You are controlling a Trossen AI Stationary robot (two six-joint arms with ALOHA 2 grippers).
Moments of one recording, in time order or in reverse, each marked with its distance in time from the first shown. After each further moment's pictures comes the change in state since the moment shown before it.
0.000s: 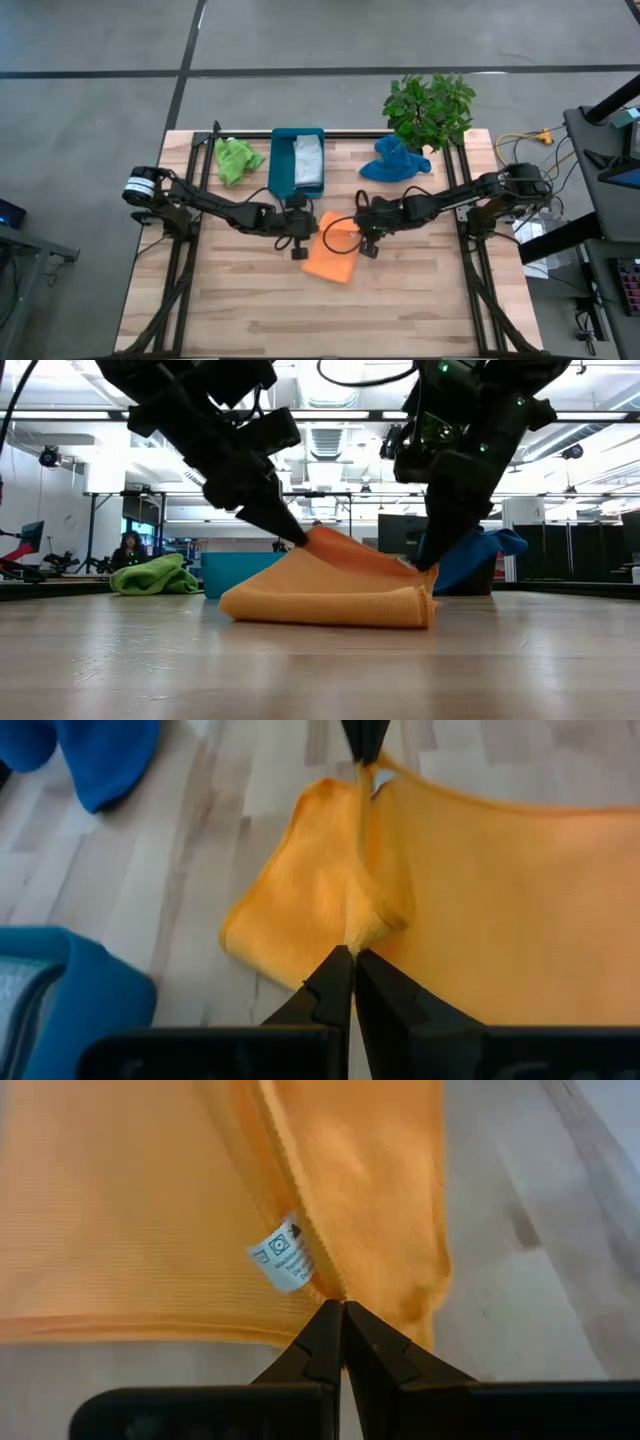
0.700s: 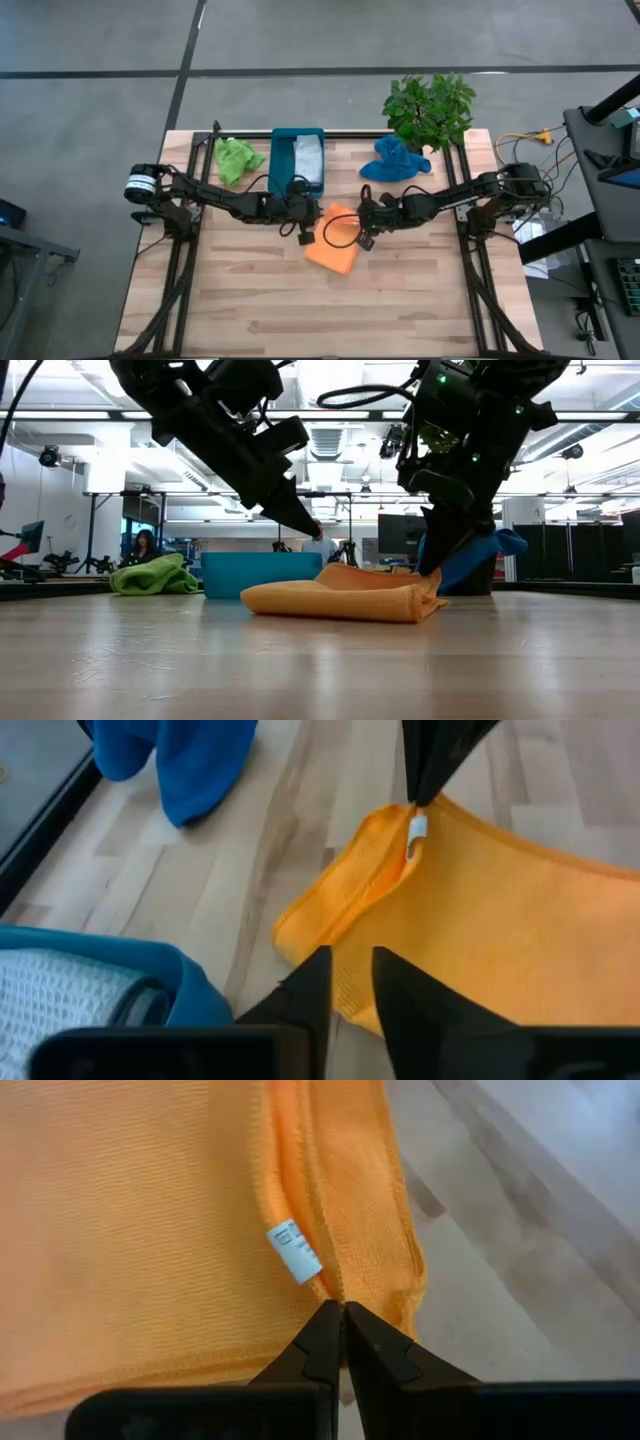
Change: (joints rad) left arm 0.101 0.000 0.000 0.084 -0.012 -0.003; right arm -0.012 0.007 -0.002 -0.045 0.127 0.222
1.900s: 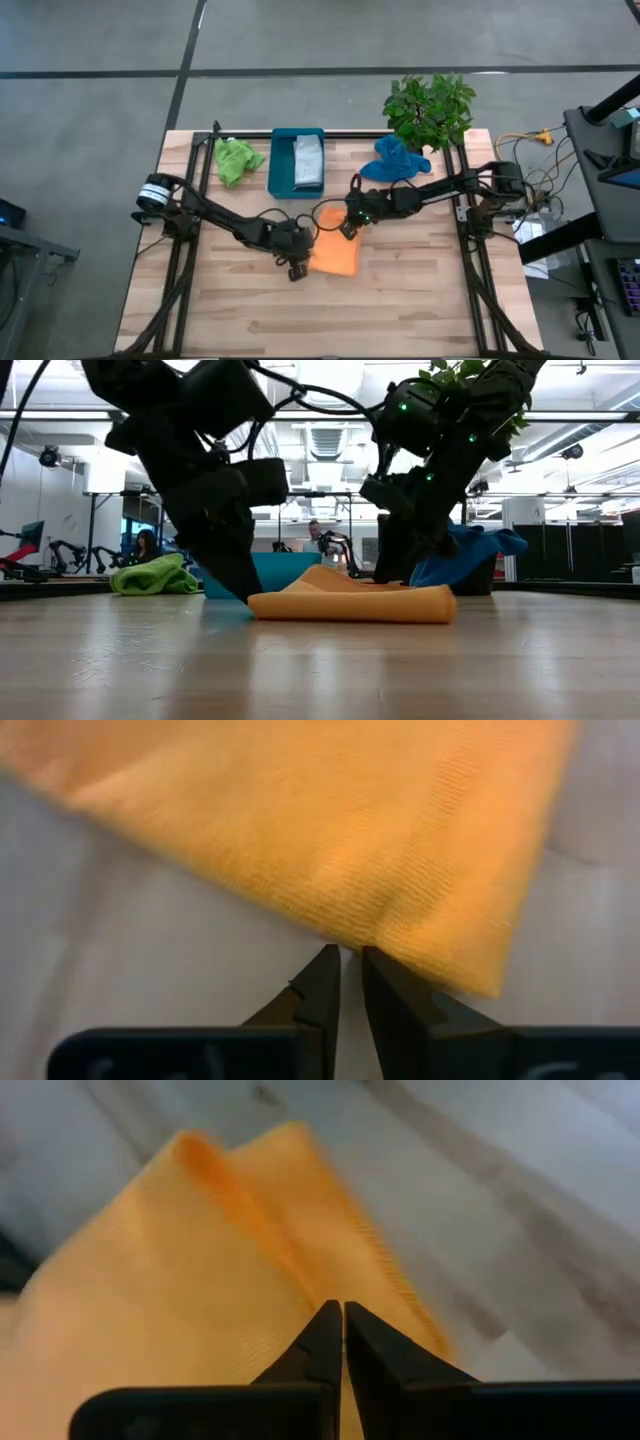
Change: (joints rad) left arm -0.221 0.132 0.011 -0.192 0.178 -0.479; right arm -0.114 0.137 0.053 0.225 -0.095 0.029
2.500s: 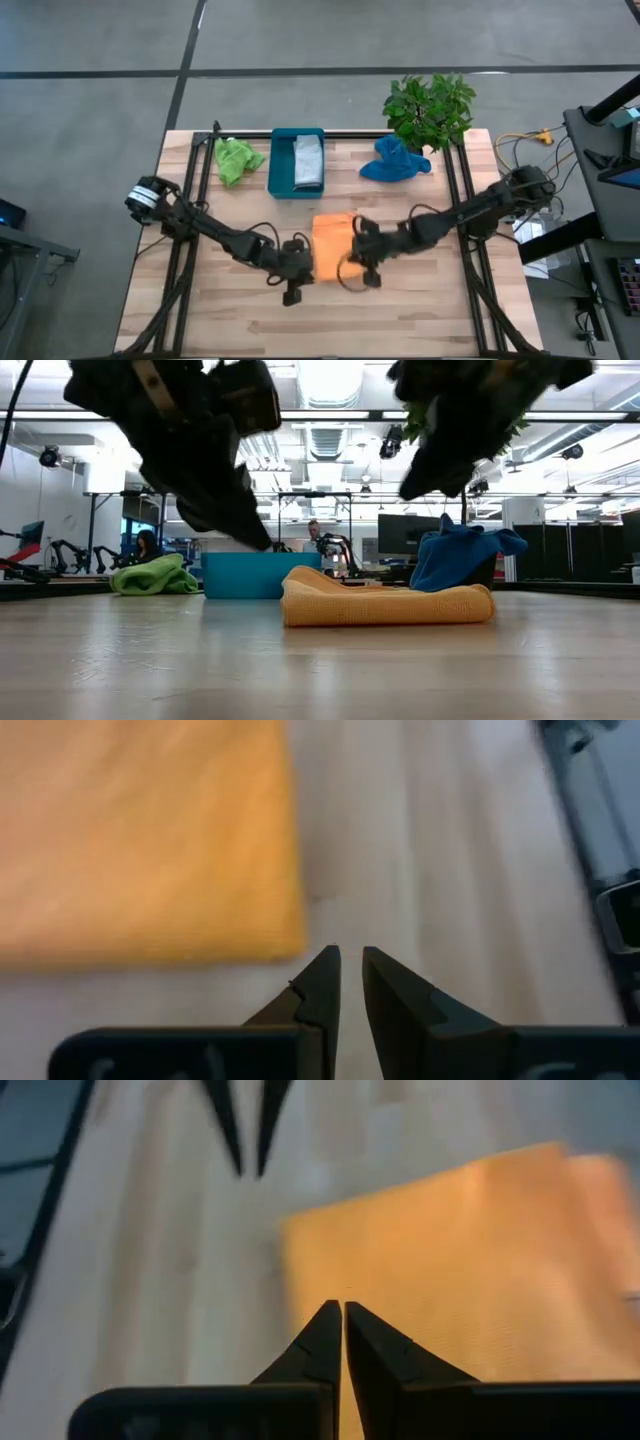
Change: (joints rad) left arm -0.150 -0.059 0.033 0.124 0.048 -0.015; right arm 0.354 -0.176 -0.005 0.018 -0.043 -0.273
